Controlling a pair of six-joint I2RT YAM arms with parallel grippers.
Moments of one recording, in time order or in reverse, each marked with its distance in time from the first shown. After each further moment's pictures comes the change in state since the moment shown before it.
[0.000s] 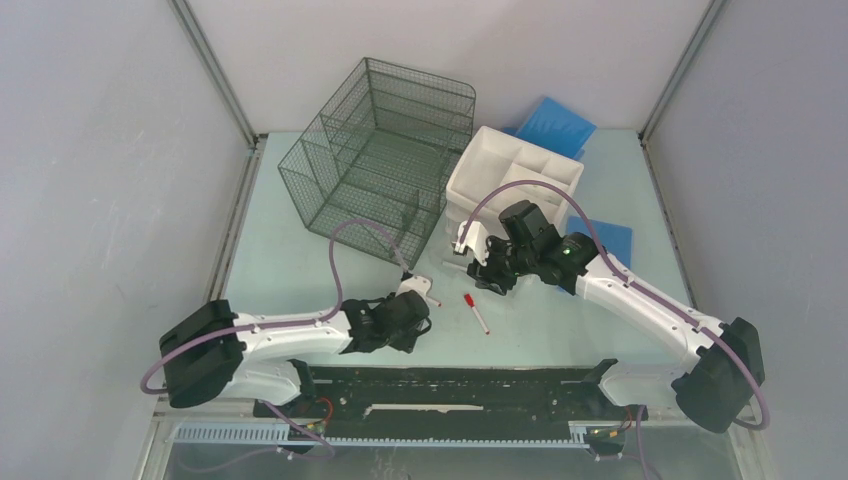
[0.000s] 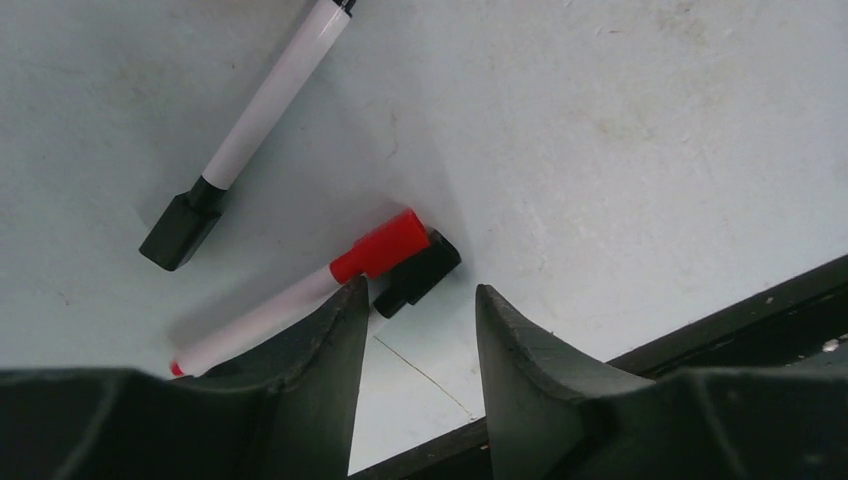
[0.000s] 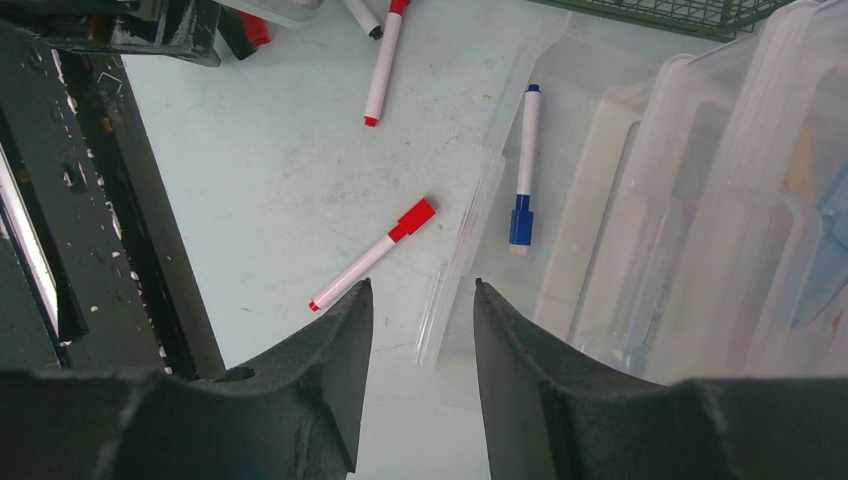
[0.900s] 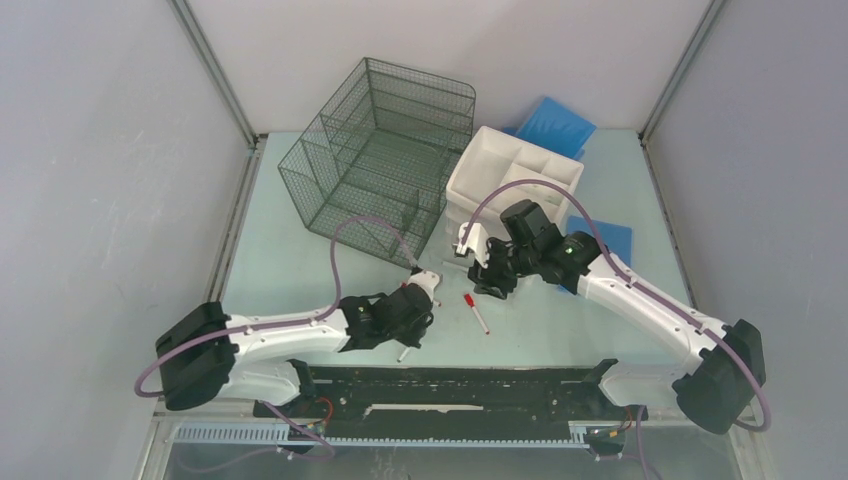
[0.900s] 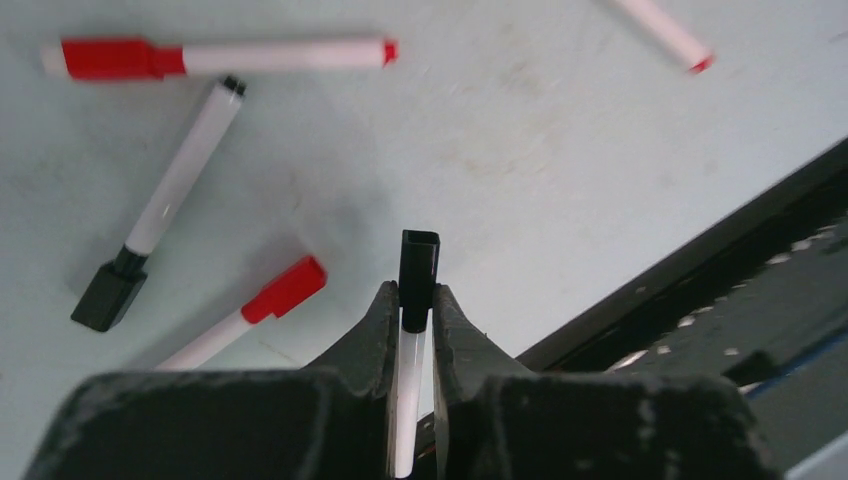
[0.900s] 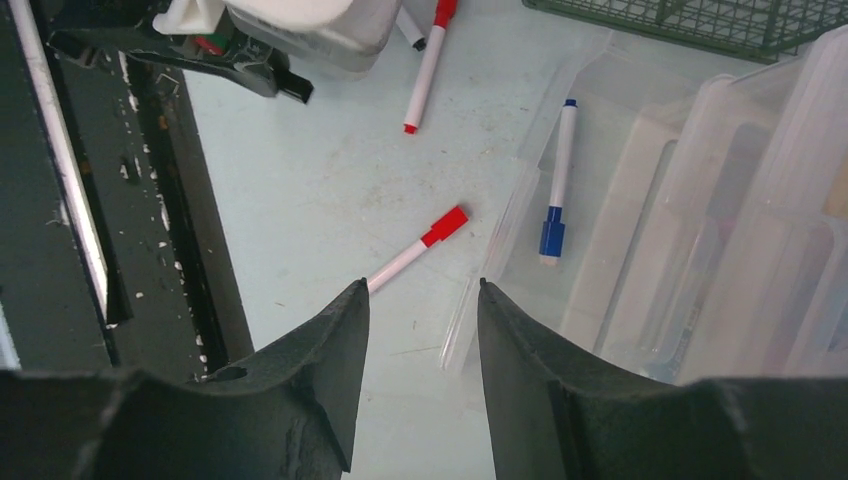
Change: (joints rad) left arm 0.000 0.013 0.040 0.045 0.092 0.040; right arm -0.003 -0.002 0.012 -0.035 -0.061 -0.003
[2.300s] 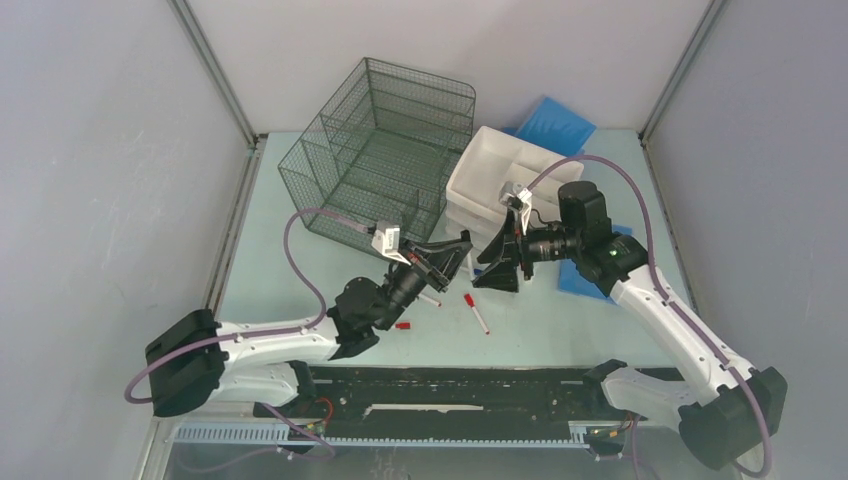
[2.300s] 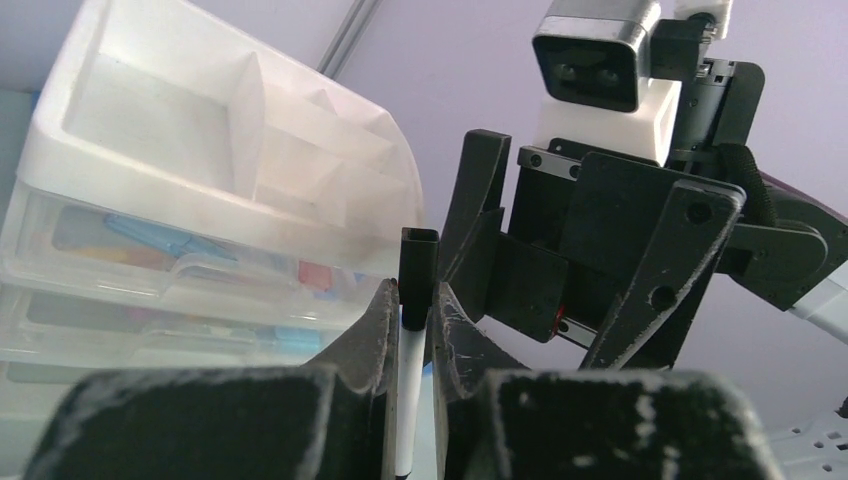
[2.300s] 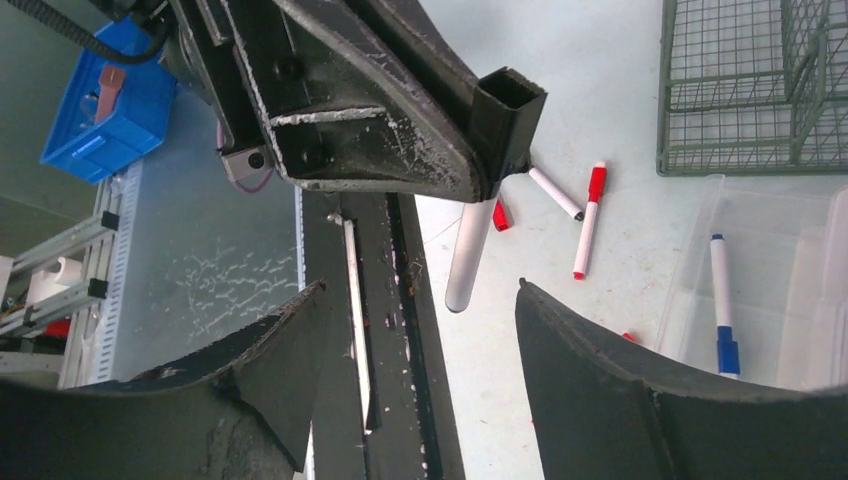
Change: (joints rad) left arm -0.010 -0.104 -0.094 1.299 -0.143 -0.023; right arm -0.251 -0.159 -0.037 0.219 -0.604 0.502
